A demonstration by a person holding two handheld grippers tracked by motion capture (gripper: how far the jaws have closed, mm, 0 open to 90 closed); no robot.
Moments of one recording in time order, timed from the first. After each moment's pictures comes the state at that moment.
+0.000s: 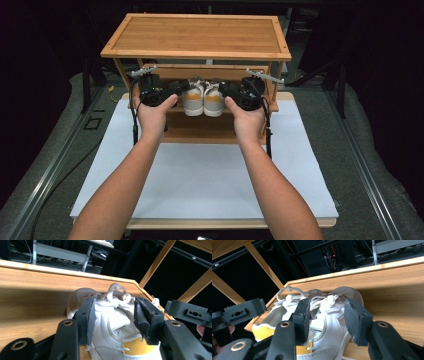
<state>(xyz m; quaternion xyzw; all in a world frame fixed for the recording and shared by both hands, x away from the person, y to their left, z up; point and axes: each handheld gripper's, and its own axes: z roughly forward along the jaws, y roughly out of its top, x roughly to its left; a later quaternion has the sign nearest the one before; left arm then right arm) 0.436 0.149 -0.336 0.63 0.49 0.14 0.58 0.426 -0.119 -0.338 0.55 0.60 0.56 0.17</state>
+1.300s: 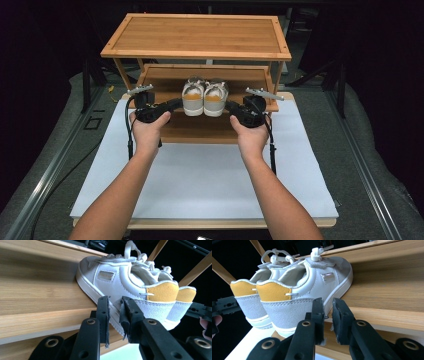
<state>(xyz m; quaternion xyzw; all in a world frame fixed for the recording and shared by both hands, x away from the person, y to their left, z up) 0.423 0.164 -0.379 0.64 0.49 0.12 0.57 0.407 -0.127 -0.376 0.54 0.62 0.53 0.18</state>
